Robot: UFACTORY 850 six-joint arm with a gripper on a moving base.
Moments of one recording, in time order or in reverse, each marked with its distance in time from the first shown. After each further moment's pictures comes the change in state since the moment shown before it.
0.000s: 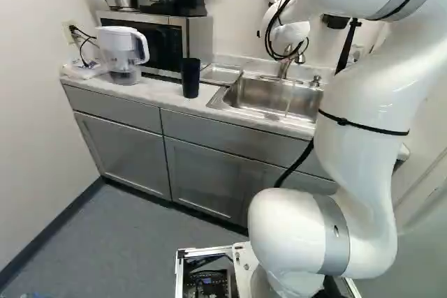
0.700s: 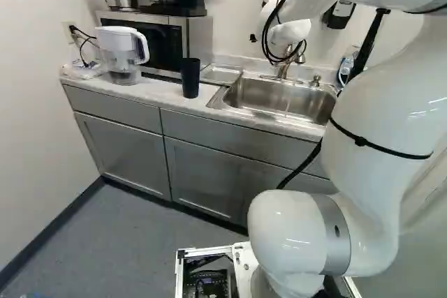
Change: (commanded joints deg) arm 2.7 9.1 9.7 0.0 -5.2 0.0
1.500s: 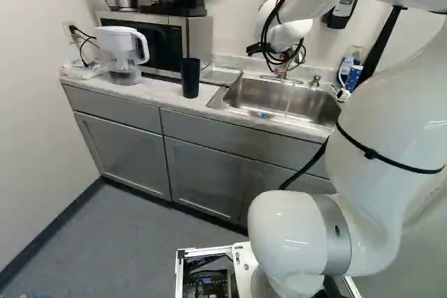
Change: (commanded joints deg) arm 0.9 3.0 3.0 0.0 -13.4 0.0
